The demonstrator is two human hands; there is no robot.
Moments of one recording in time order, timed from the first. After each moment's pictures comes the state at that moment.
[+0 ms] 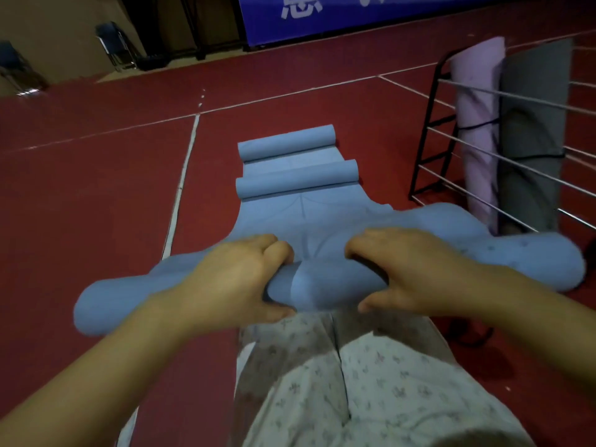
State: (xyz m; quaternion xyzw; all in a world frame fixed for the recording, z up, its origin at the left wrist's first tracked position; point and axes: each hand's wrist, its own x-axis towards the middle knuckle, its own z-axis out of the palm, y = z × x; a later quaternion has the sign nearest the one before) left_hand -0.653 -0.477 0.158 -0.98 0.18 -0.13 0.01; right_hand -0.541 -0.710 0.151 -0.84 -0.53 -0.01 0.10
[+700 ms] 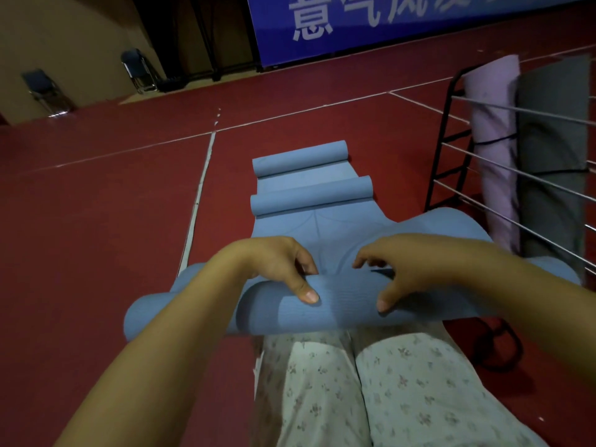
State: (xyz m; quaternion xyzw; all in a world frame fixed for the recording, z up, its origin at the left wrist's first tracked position) left_hand -0.575 -0.454 0.162 -0.91 -0.03 0.27 -0.30; right_hand -0.504 -0.676 0.161 -0.86 -0.46 0.21 0.03
